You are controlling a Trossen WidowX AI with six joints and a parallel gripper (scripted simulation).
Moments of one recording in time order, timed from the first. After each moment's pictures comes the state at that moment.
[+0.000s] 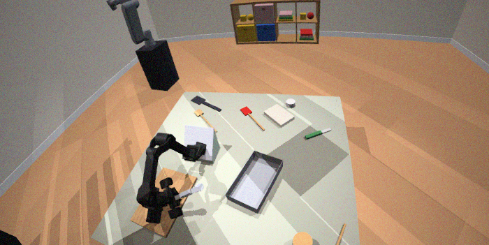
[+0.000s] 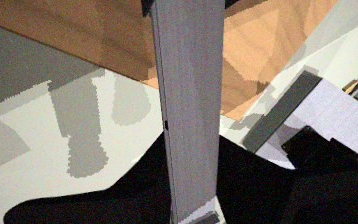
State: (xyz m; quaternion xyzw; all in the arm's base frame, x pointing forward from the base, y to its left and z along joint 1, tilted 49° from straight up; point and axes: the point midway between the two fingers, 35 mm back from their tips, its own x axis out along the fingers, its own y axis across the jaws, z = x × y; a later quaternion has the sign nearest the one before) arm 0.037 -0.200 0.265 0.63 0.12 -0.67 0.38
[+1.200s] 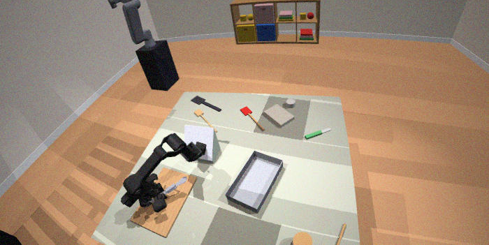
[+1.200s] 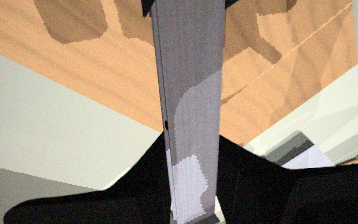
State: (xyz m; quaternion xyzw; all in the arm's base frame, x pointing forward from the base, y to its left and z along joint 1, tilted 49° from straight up) arm -0.031 -0.202 0.289 0.58 0.10 -0.63 0.51
